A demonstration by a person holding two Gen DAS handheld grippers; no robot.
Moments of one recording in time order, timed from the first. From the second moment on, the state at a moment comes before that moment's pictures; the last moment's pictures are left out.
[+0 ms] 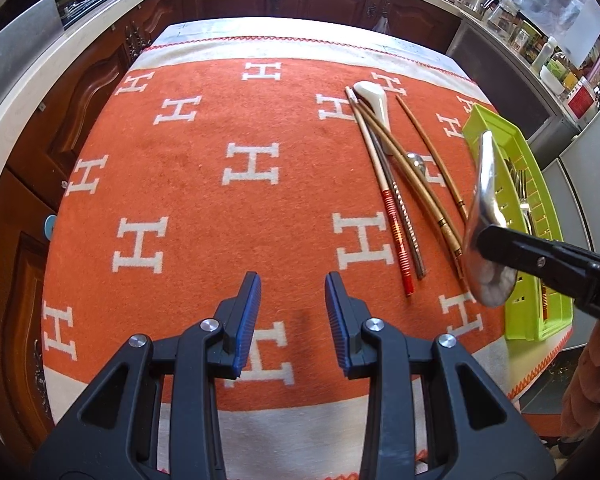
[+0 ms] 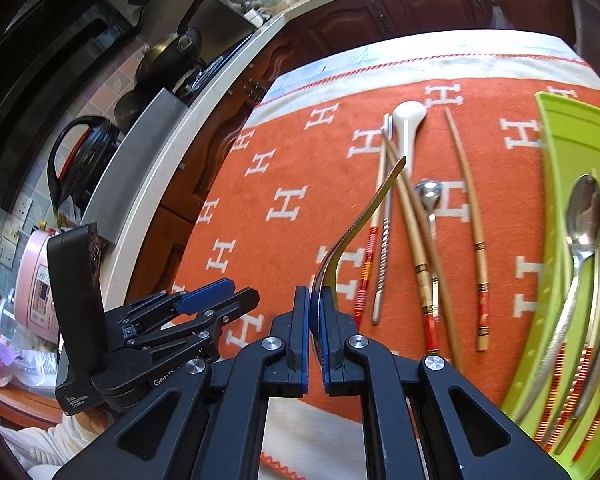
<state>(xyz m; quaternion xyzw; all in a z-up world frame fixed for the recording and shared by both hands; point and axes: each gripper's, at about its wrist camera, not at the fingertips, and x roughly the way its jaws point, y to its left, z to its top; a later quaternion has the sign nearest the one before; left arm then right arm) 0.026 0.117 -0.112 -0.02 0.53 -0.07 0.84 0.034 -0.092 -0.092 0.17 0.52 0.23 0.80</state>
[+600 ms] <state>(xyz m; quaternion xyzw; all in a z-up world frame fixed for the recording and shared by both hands) 0.102 0.078 -0.102 -0.05 0.55 -0.11 0.83 0.042 -0.223 -0.074 0.24 0.48 0.13 0.83</state>
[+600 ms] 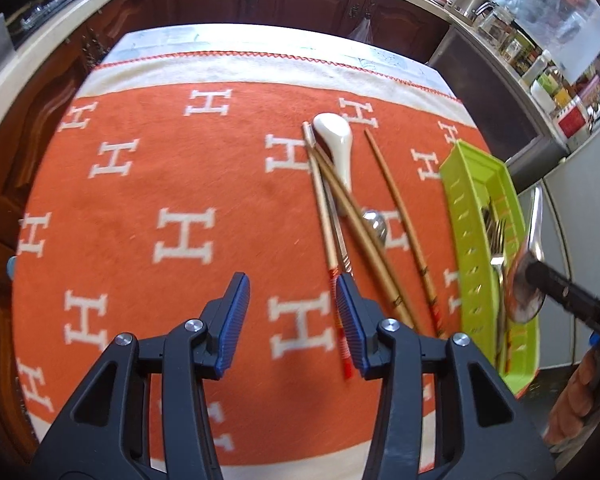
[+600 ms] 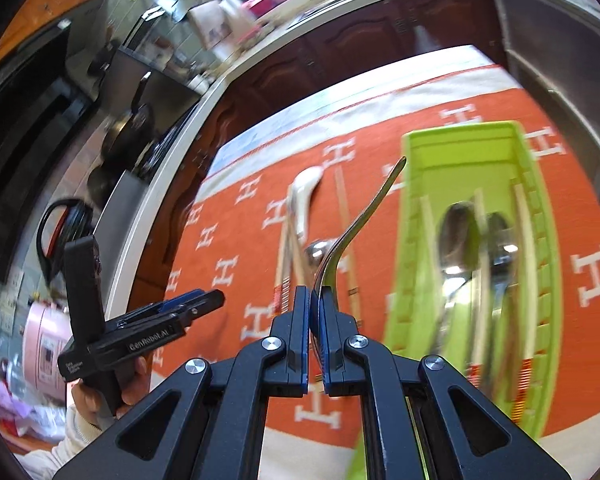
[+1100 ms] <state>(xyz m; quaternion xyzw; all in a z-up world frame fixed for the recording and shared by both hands) 0.140 0.027 -0.133 -0.10 0.62 -0.14 0.77 0.043 -0.295 -0.118 0.28 0.51 0.08 0.81</state>
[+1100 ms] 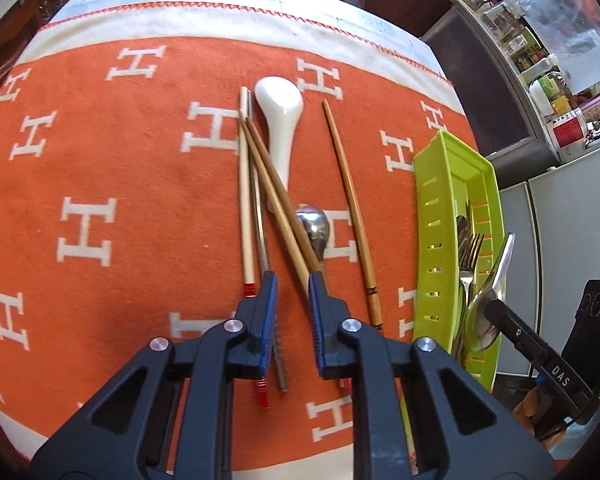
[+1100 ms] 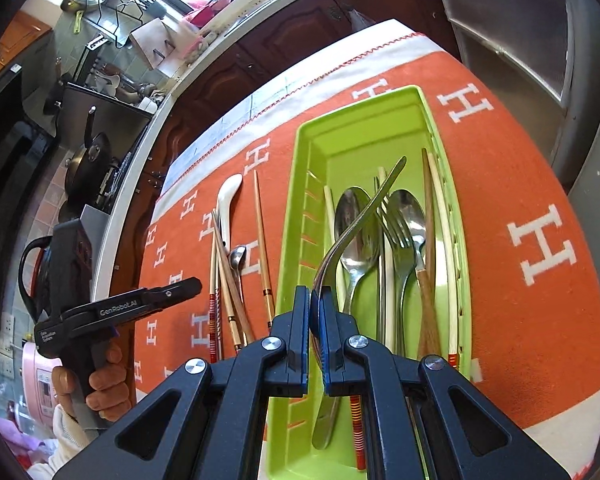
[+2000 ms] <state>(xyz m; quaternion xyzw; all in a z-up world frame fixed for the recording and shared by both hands) 0.126 -0.006 -0.148 -0.04 0.62 -0.09 0.78 0.043 -0.312 -0.141 0.28 0.52 0.03 0.81</state>
